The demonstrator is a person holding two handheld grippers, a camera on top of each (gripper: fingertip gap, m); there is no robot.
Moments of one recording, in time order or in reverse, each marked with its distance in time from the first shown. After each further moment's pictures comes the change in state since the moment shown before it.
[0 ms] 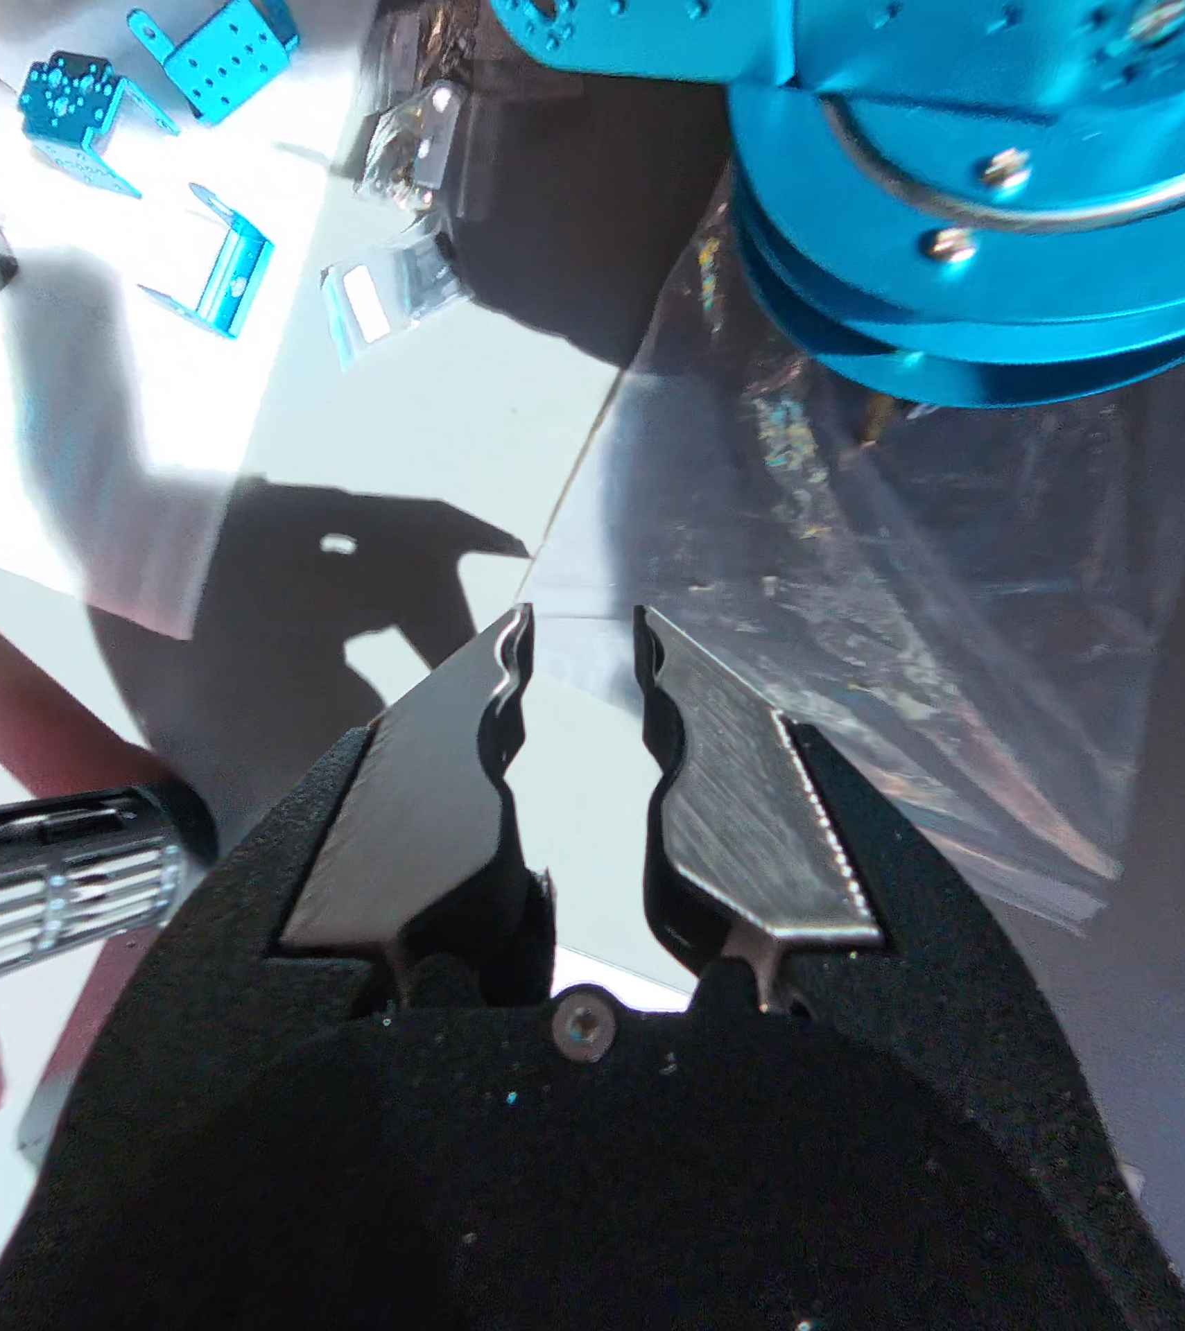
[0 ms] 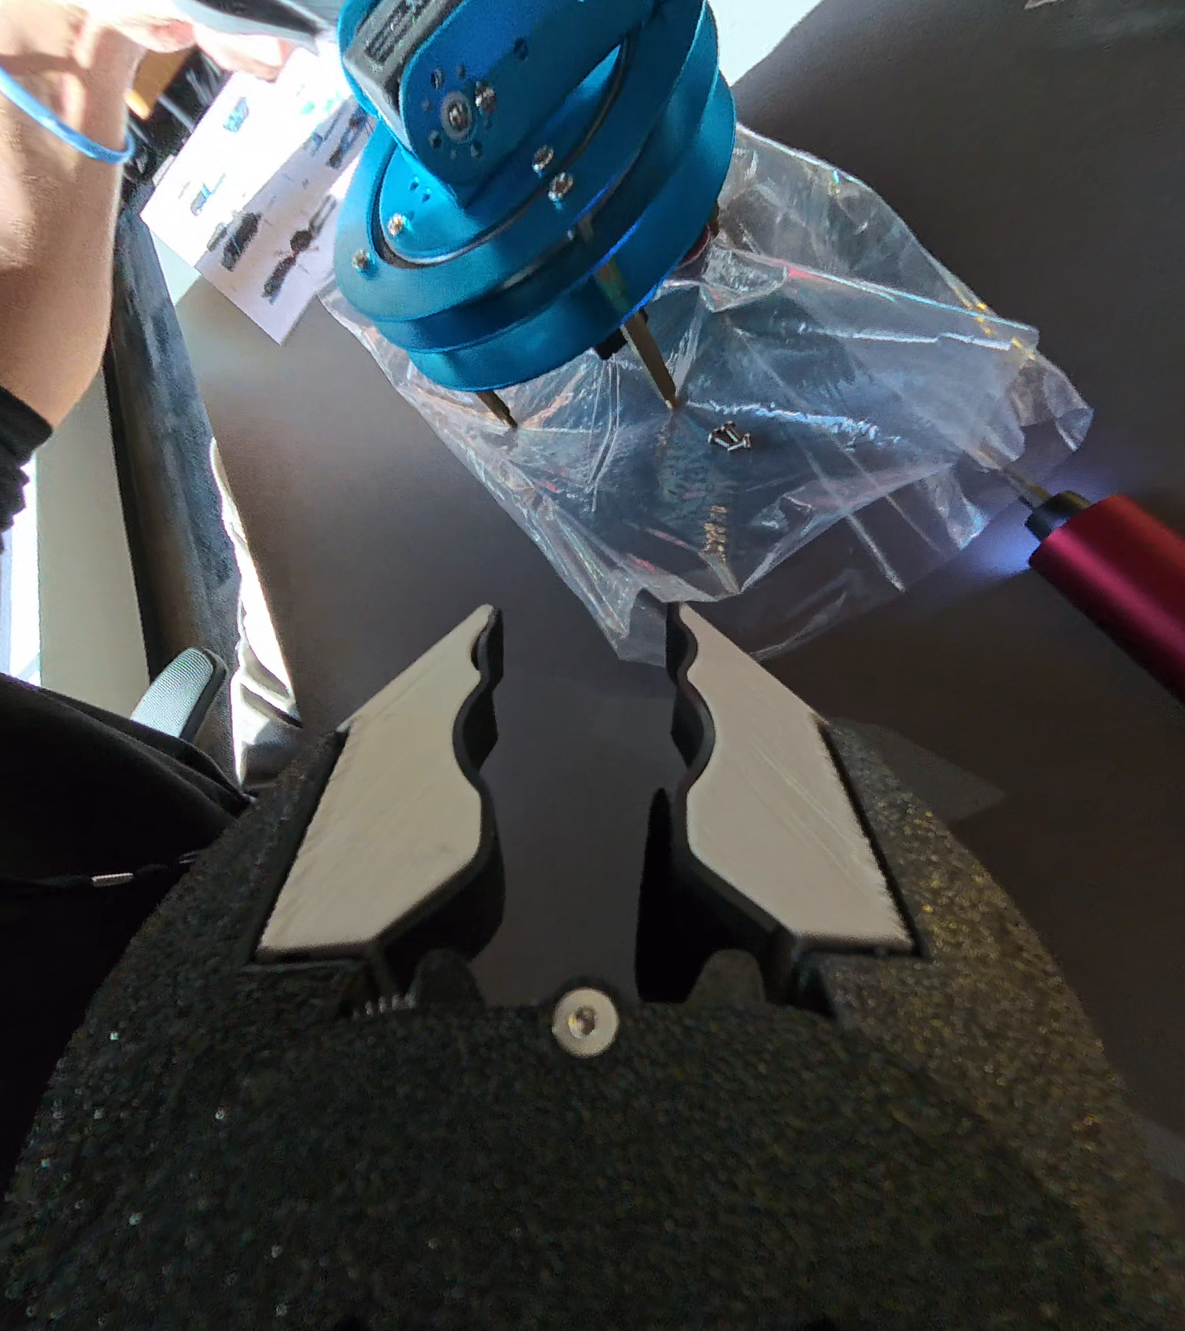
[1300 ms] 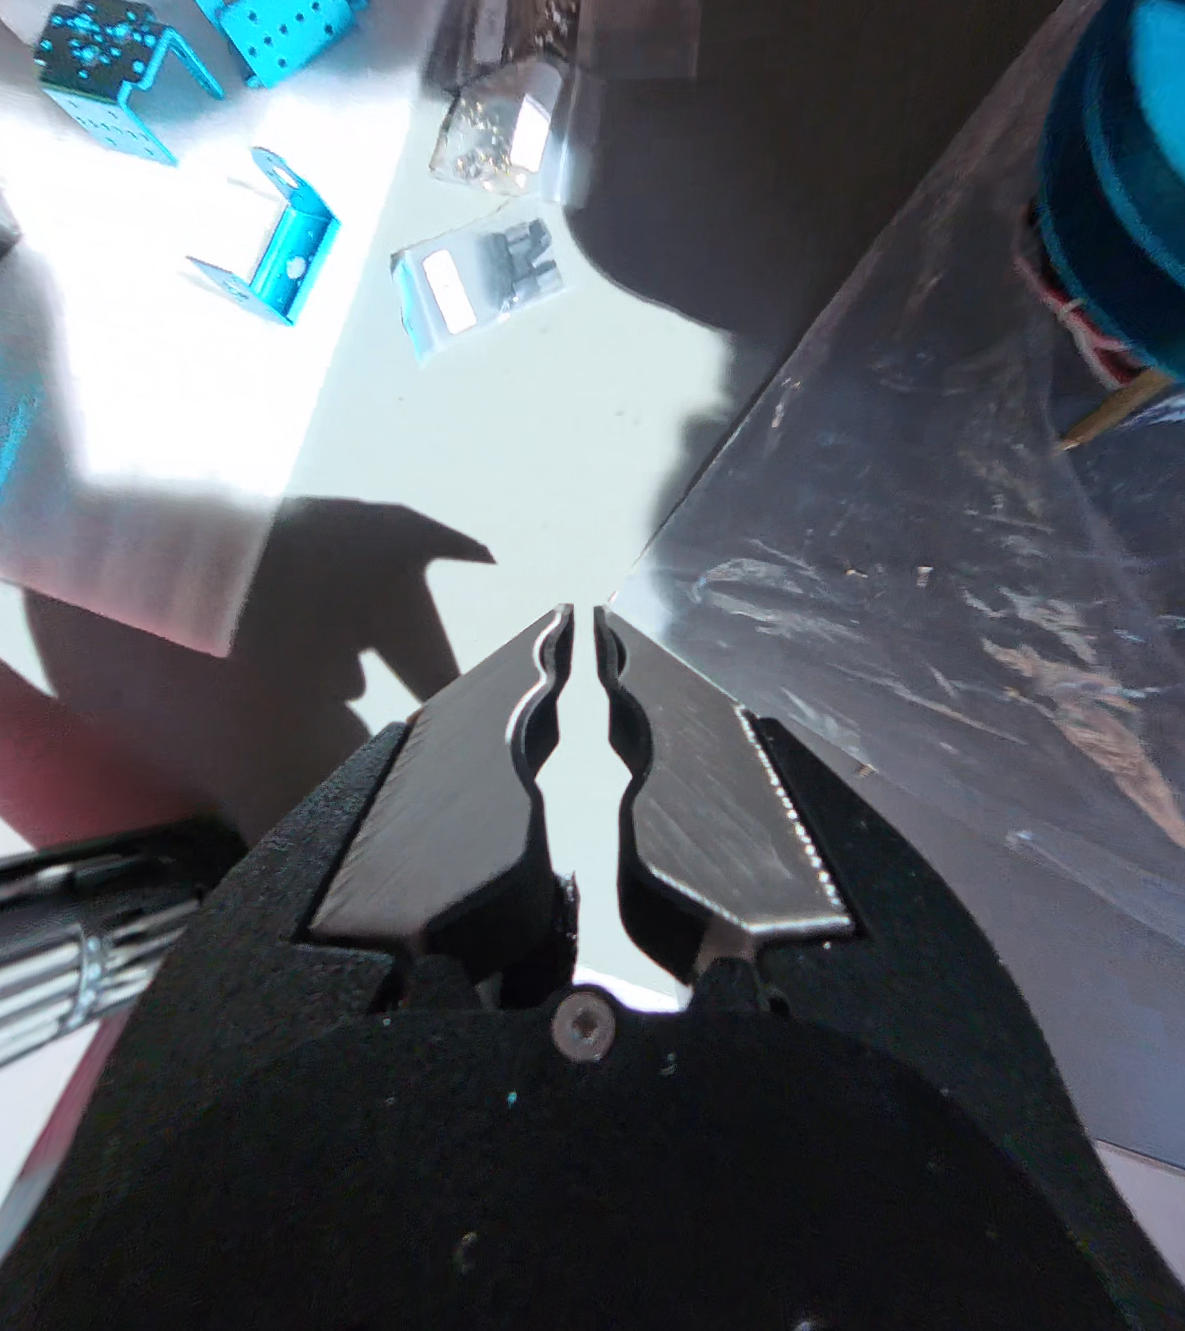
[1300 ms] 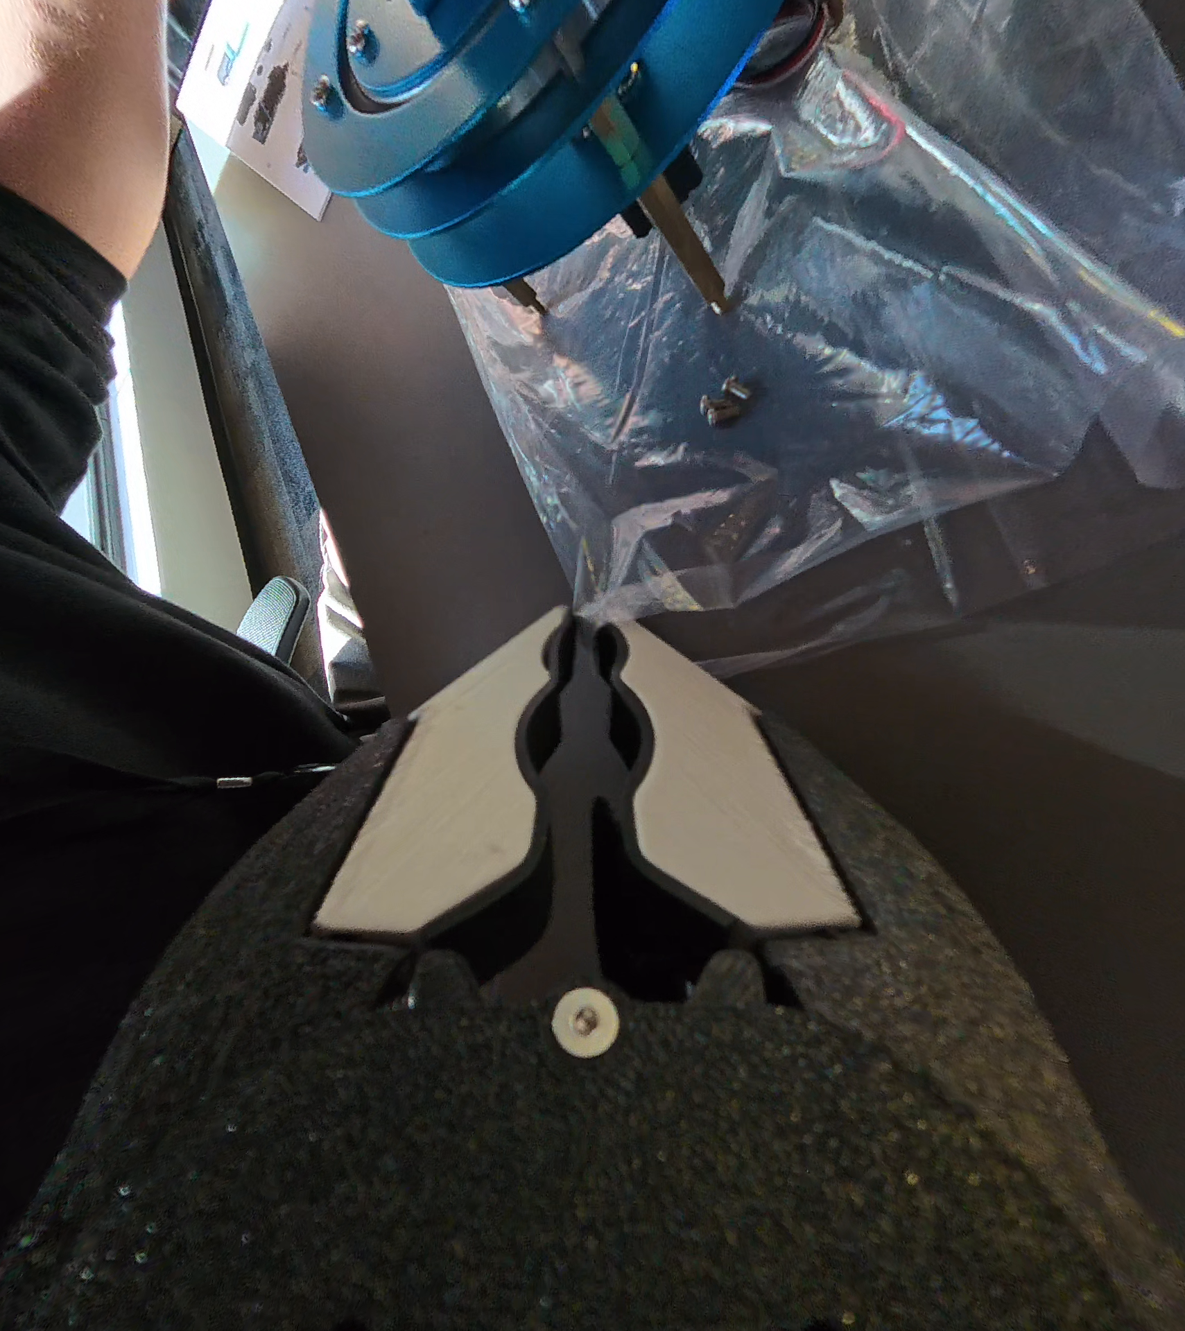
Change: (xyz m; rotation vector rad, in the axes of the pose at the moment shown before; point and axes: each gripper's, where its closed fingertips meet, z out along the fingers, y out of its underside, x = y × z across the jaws) left arm -0.037 0.004 0.017 0.030 0.064 -0.046; right arm -0.029 0.041 0.015 -0.138 -0.104 0.092
